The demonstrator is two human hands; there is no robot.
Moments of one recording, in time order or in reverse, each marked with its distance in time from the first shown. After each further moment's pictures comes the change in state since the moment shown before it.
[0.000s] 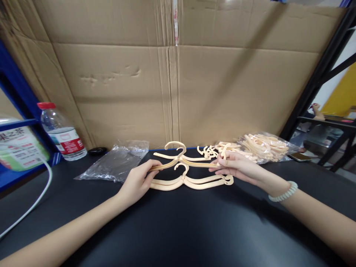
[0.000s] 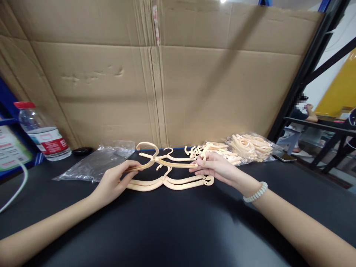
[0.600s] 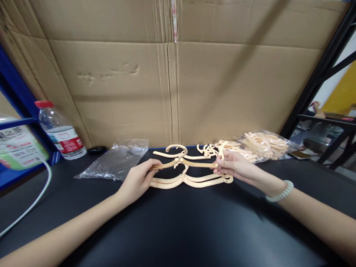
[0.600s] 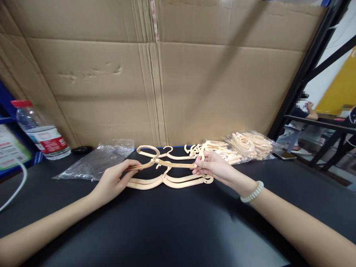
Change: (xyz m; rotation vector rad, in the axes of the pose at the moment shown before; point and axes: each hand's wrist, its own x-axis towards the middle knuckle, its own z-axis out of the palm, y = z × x) left_hand 0.001 0.003 -0.001 0.026 -0.017 -0.001; right_hand 0.002 0.006 0.006 -0.012 0.048 -0.022
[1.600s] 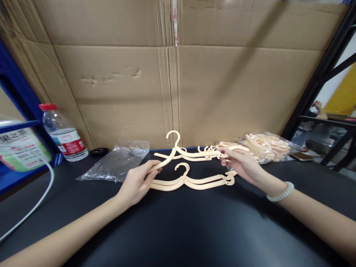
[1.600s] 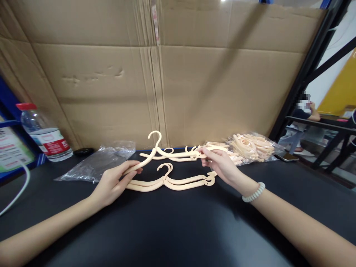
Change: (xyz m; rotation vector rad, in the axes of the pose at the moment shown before) left_hand -0.003 0.003 -0.005 -0.065 -0.030 -0.071; right_hand 0.011 0.006 -0.013 0.145 0.109 -0.249
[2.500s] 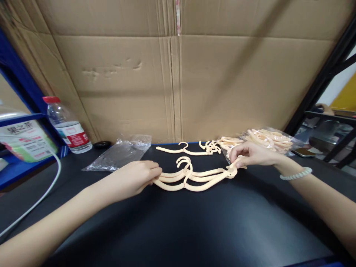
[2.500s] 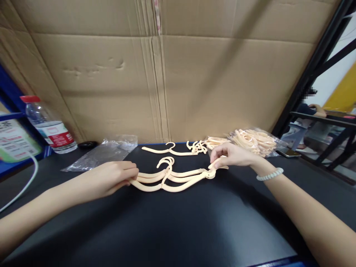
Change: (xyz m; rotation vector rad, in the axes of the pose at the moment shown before) left_hand 0.012 0.035 -0.044 0.511 -0.624 0.308; right_hand 0.010 -0.041 -0.052 -0.874 -0.586 0.067
